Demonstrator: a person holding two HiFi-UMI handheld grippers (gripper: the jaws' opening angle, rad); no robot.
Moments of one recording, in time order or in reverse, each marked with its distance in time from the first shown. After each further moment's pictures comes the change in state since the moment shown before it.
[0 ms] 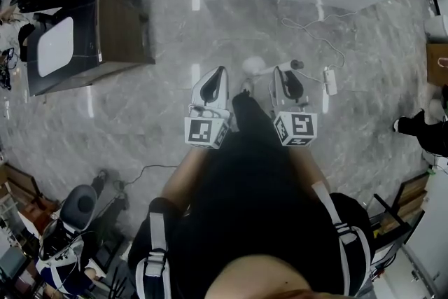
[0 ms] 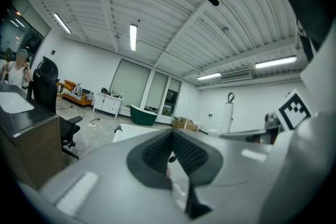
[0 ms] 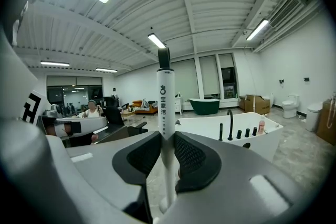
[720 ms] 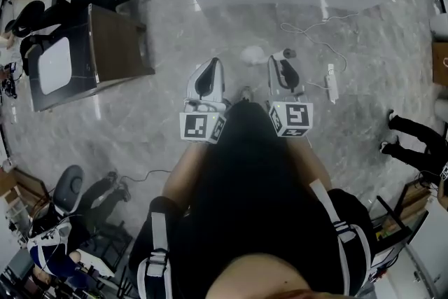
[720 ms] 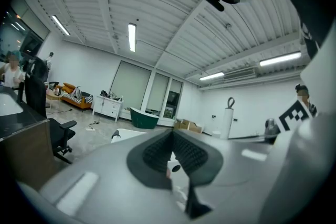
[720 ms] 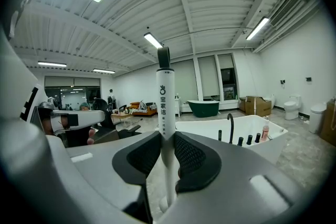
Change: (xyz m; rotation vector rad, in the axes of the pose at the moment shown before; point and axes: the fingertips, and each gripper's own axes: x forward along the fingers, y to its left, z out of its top) left arm 0.120 0.007 0.024 0.008 -0.025 0.031; right arm 0.096 -0.073 0.030 0.000 -0.018 -0.002
